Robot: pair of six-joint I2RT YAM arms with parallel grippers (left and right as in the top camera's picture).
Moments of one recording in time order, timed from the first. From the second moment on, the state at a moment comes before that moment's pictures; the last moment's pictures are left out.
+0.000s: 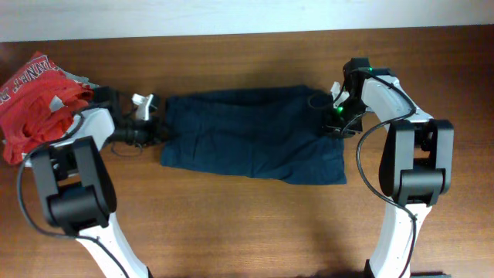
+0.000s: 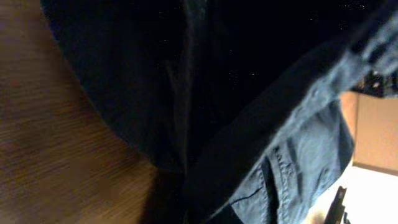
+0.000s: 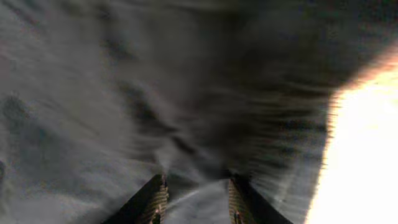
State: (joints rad) left arm 0.22 2.13 1.40 -0.74 0.84 0.22; right arm -0.01 2.22 1.65 -1.05 -0.29 0.07
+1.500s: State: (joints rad) left arm -0.45 1.77 1.40 -0.34 0.64 0.22; right arm 0.07 2.22 1.66 -0.96 -0.32 0.15
